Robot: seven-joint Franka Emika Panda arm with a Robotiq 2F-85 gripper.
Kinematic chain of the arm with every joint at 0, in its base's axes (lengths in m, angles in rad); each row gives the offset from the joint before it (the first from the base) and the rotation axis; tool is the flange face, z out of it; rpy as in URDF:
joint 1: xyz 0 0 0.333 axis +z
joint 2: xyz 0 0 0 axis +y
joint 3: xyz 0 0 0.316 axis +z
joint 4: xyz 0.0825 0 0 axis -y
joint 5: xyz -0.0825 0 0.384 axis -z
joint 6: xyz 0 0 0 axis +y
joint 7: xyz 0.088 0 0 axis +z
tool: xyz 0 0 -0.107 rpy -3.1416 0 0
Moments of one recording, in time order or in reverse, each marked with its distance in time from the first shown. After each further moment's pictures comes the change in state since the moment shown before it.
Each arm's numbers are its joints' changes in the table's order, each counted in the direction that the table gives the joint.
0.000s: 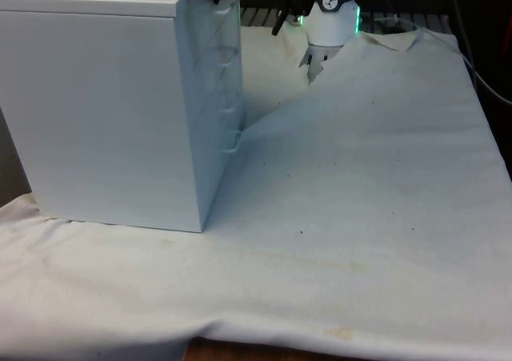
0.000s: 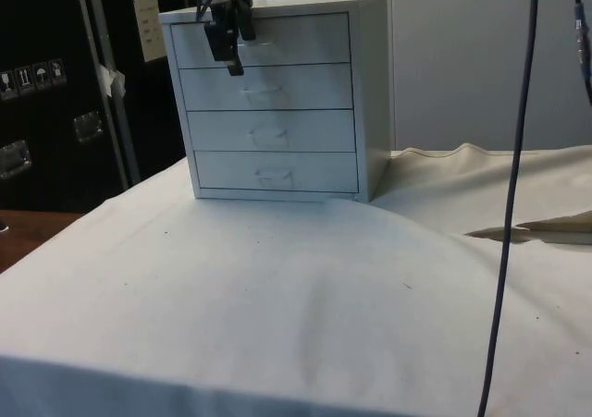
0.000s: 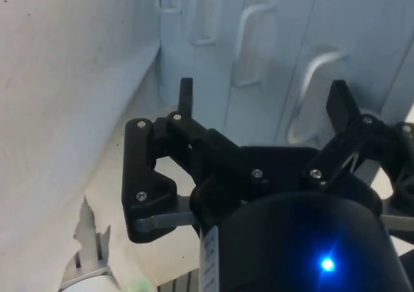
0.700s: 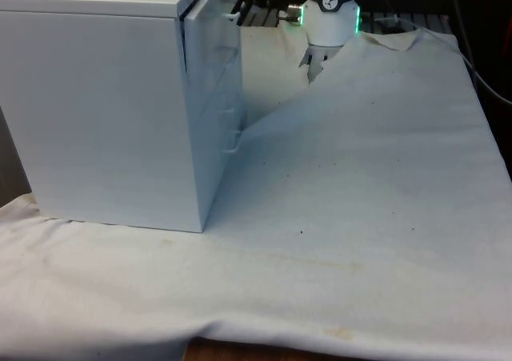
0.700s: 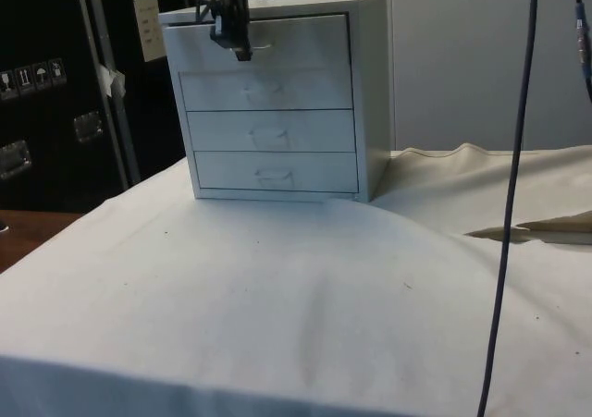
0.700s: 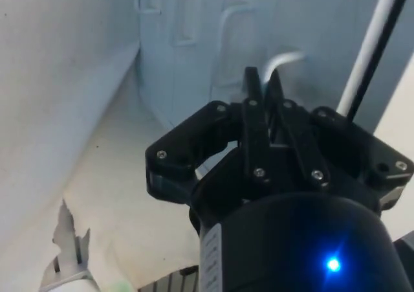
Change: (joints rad) arm 0.005 -0.002 -0.004 0.006 0.052 0.004 -0.044
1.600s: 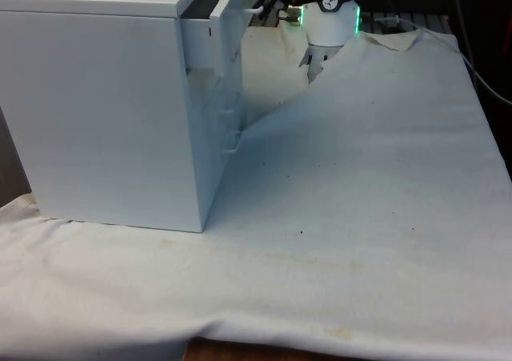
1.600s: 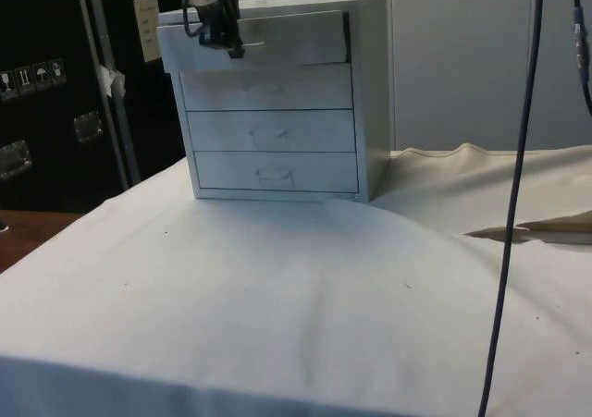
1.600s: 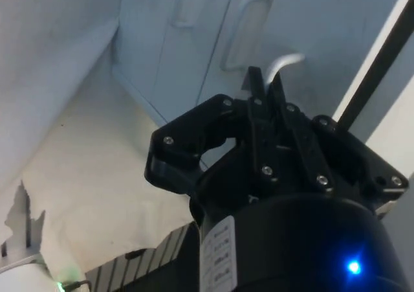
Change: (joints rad) arm 0.030 0.003 0.077 0.026 0.152 0.099 -0.173
